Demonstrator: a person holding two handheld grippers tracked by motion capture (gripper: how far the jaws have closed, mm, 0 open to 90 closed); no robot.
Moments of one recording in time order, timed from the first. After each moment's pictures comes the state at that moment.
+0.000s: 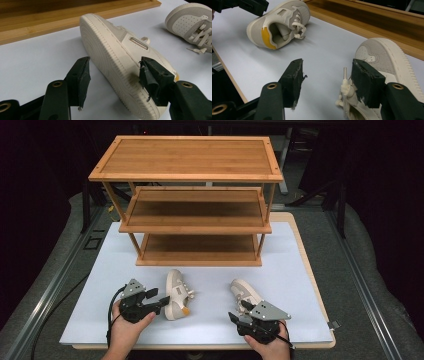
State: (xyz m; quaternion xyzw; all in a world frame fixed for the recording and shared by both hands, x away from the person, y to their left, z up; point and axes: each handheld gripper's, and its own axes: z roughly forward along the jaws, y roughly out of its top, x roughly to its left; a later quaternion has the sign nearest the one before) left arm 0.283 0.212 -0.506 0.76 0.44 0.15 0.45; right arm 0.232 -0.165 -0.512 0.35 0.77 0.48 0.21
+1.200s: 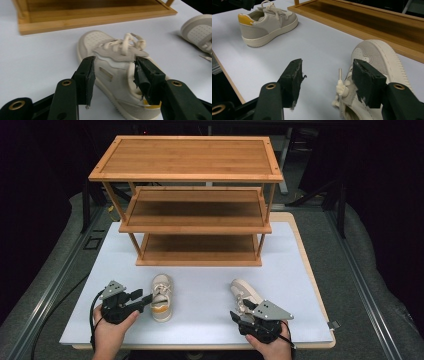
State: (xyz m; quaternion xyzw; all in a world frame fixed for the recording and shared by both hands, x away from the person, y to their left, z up) left arm 0.274 0.247 -0.501 0.73 0.49 0.16 0.45; right arm 0.232 -0.169 -0.510 0.35 0.77 0.49 0.22
